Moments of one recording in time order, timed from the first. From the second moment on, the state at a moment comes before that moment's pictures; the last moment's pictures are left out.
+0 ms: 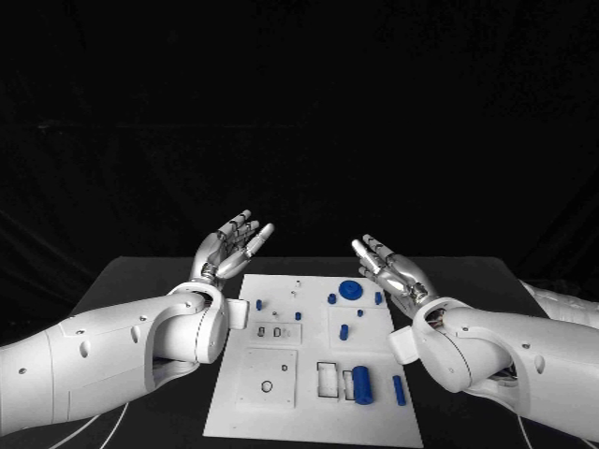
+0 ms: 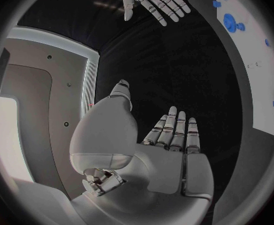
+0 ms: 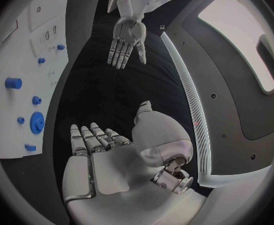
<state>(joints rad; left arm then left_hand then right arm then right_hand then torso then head) 1.15 -0.75 -0.13 1.48 -0.01 -0.67 0.65 1.20 -0.12 -0.09 0.29 0.25 0.32 0.15 0.03 0.04 0.37 0.13 0.43 0.07 0.13 0.11 0.61 0.07 0.06 0.21 0.12 0.10 0.05 1.14 -0.82 -0.16 1.62 -0.24 -0.53 0.38 0.97 0.26 -0.28 0.28 0.05 0.00 0.12 0.00 0.00 0.05 0.29 0.16 0.03 0.04 0.26 0.01 0.01 0.08 0.06 0.28 0.02 0.02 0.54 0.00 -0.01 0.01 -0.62</state>
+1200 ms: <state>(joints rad) 1.20 -0.79 -0.16 1.54 -0.04 -0.59 0.68 1.17 -0.10 -0.09 0.30 0.23 0.52 0.16 0.06 0.06 0.66 0.20 0.52 0.07 0.51 0.19 0.70 0.07 0.15 0.62 0.29 0.36 0.14 1.25 -0.86 -0.19 1.57 -0.55 -0.37 0.28 1.07 0.27 -0.33 0.29 0.07 0.08 0.13 0.01 0.02 0.48 0.21 0.38 0.06 1.46 0.11 1.35 1.18 0.14 1.20 0.18 0.84 0.53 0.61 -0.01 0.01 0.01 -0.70</state>
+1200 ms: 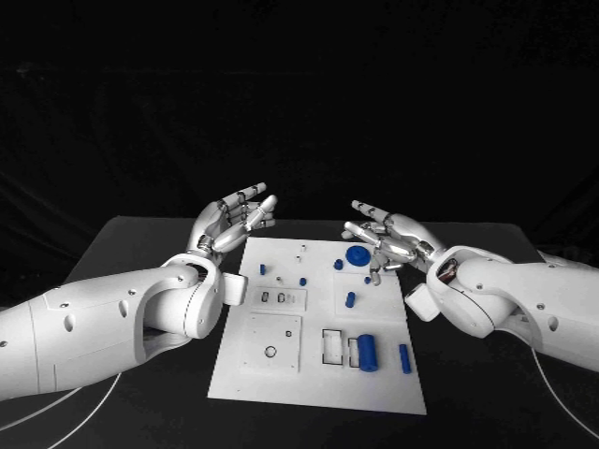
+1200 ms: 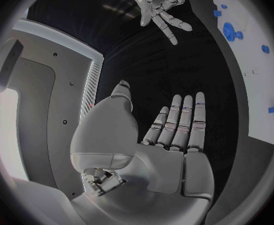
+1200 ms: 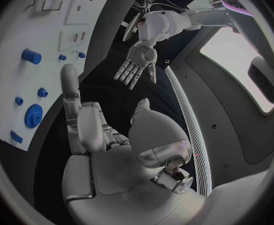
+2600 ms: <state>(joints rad) 1.27 -0.86 -0.21 1.63 -0.14 -0.56 0.52 1.17 -0.07 -0.08 0.30 0.22 0.79 0.20 0.20 0.11 0.76 0.18 0.52 0.08 0.61 0.16 0.72 0.09 0.16 0.64 0.28 0.37 0.13 1.33 -0.69 -0.19 1.32 -1.51 -0.33 -0.05 1.50 0.14 -0.16 0.06 0.06 0.97 0.12 0.12 0.09 0.99 0.09 0.17 0.06 1.47 0.02 1.57 1.31 0.01 1.47 0.13 1.57 1.31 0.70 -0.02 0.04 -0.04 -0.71</state>
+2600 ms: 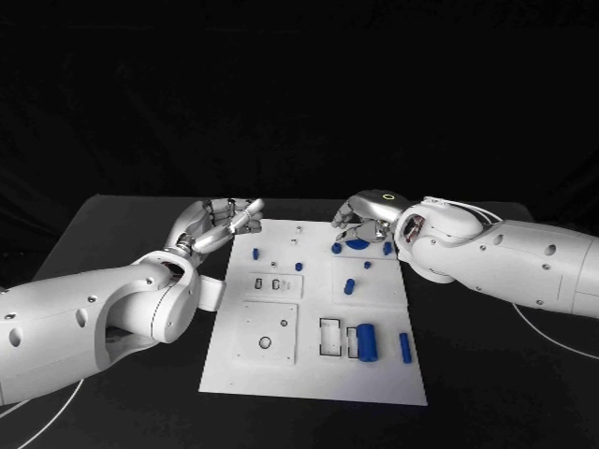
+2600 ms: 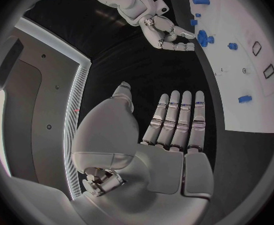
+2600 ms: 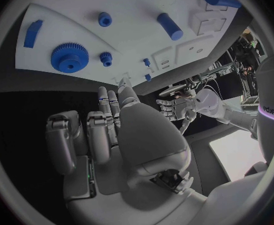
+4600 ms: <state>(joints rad) 1.27 -0.86 -0.21 1.63 -0.15 -0.56 0.51 1.18 -0.06 -0.08 0.29 0.22 0.79 0.20 0.21 0.11 0.76 0.18 0.51 0.07 0.61 0.16 0.71 0.09 0.16 0.64 0.28 0.37 0.13 1.27 -0.57 -0.19 1.23 -1.69 -0.16 -0.20 1.56 0.18 -0.06 0.06 0.05 1.05 0.10 0.09 0.08 1.12 0.06 0.10 0.06 1.47 -0.01 1.57 1.31 0.01 1.47 0.10 1.57 1.31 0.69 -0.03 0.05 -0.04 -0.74</state>
